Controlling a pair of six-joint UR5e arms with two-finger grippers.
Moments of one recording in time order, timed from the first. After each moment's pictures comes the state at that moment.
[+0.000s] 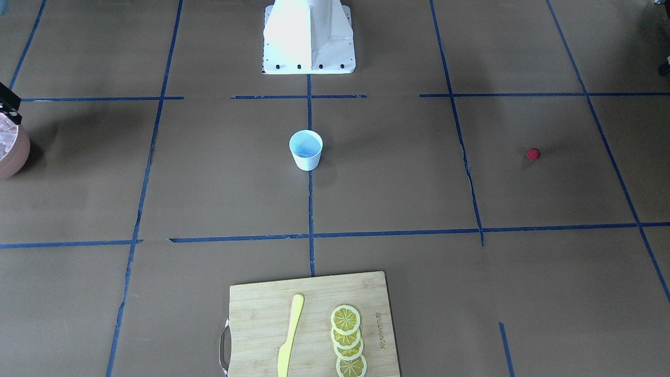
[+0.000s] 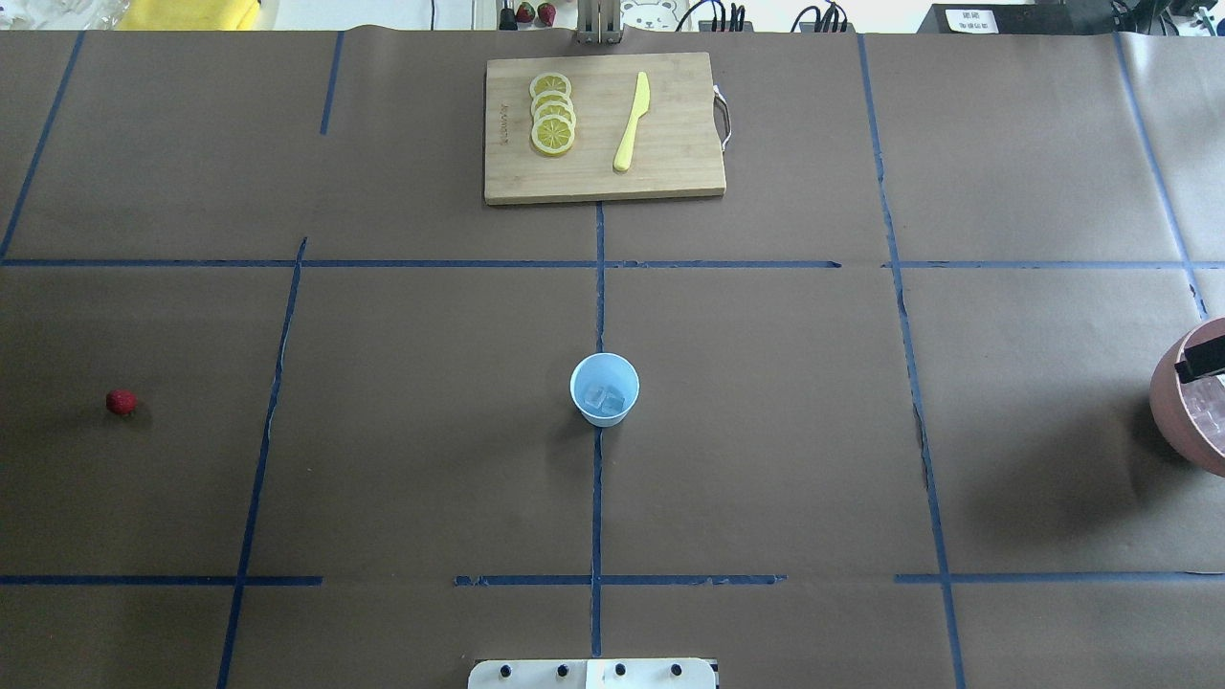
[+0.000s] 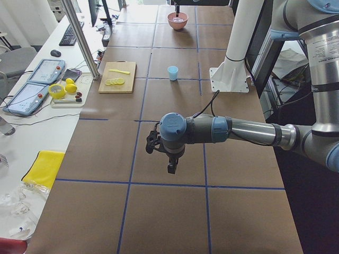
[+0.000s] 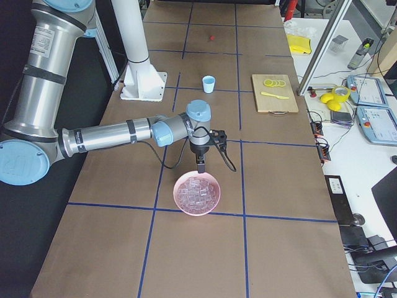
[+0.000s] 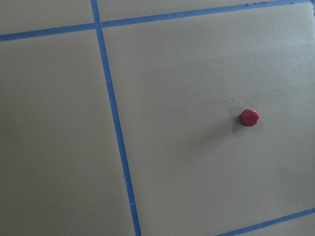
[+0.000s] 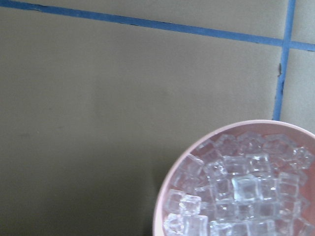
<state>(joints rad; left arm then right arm) -1.59 -1.32 -1.95 -1.38 -2.51 0.25 1.21 -1.86 1.99 -1.37 2.23 0.35</state>
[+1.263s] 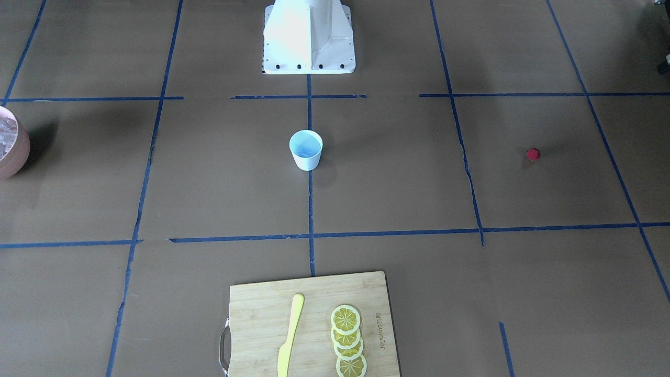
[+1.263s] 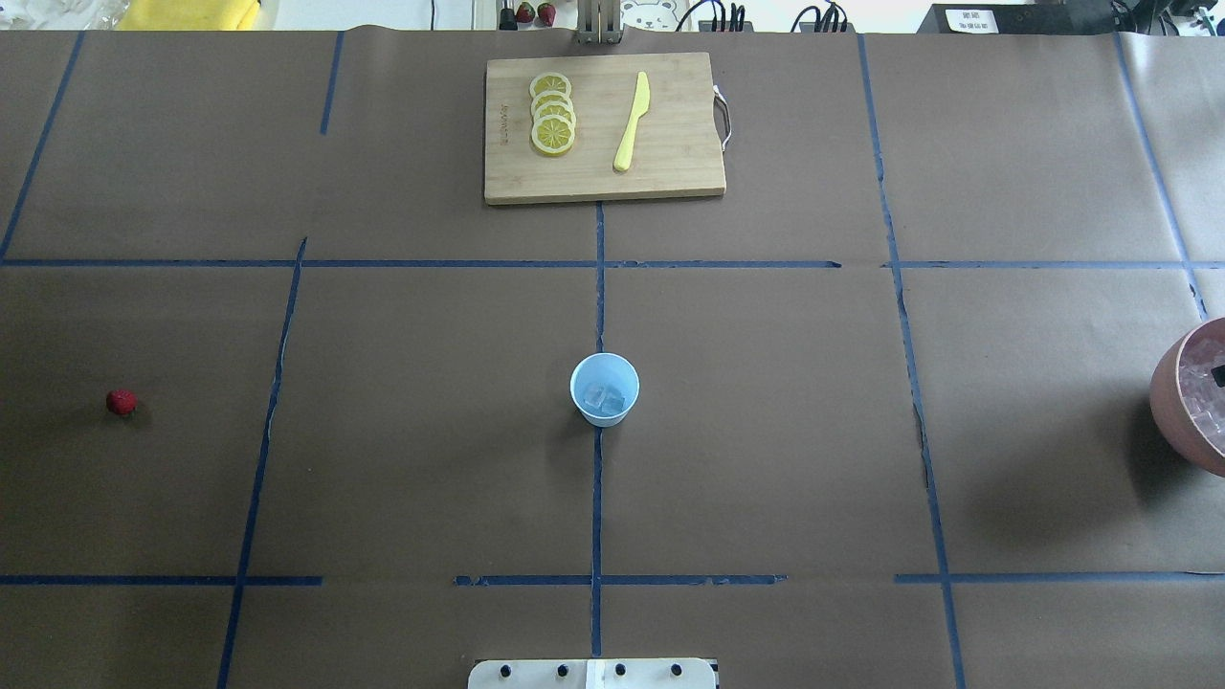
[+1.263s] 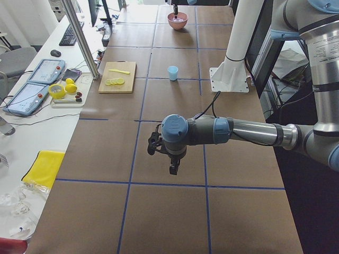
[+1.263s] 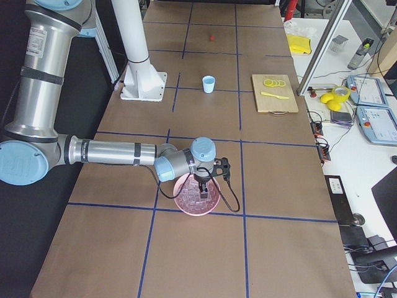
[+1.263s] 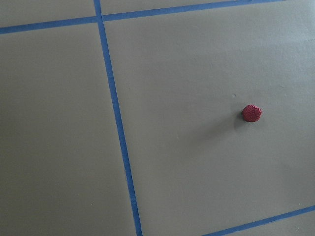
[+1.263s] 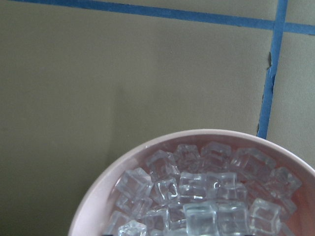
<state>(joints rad) -1.59 -1.30 -1.95 -1.38 -2.51 0.25 1.27 -1.81 1.71 -1.15 2.36 0.31</state>
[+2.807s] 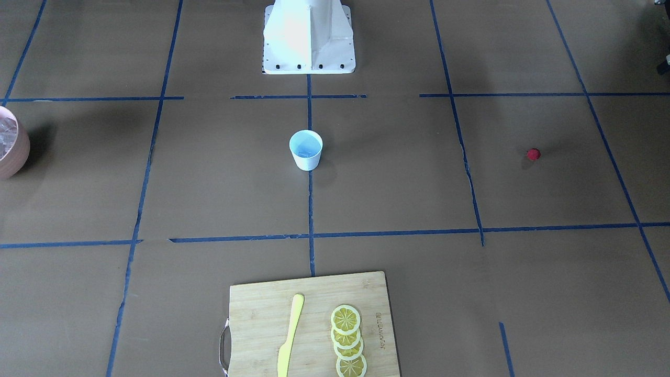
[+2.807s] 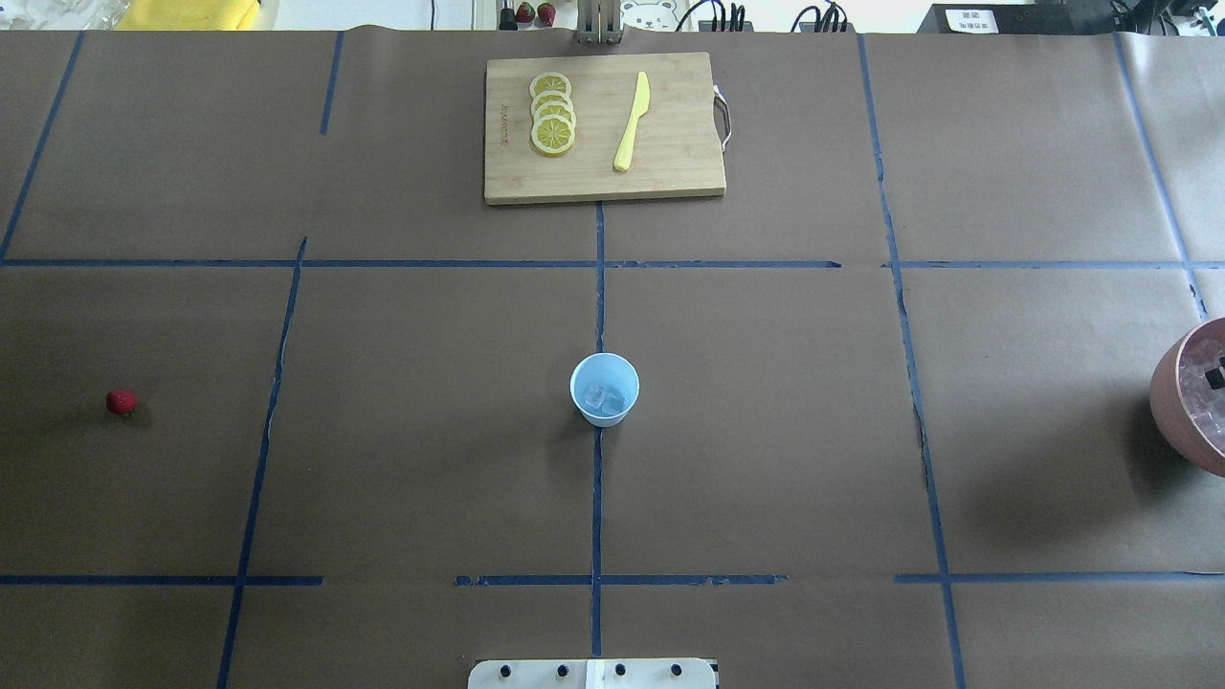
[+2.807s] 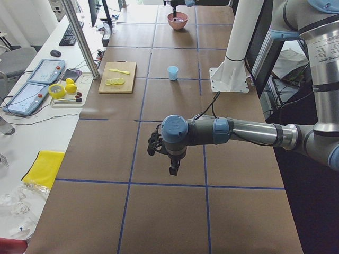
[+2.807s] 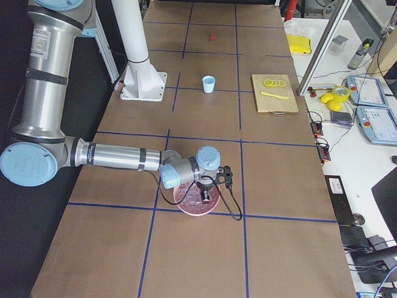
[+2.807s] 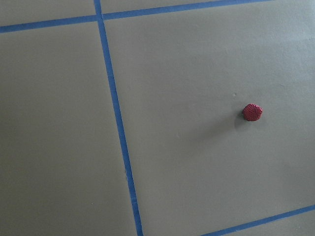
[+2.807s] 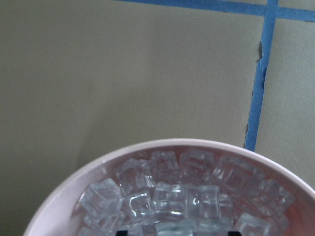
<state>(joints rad) -1.59 -1.30 -1.95 -1.38 -2.51 0.25 1.25 -1.77 1.62 -1.13 2.35 0.31</state>
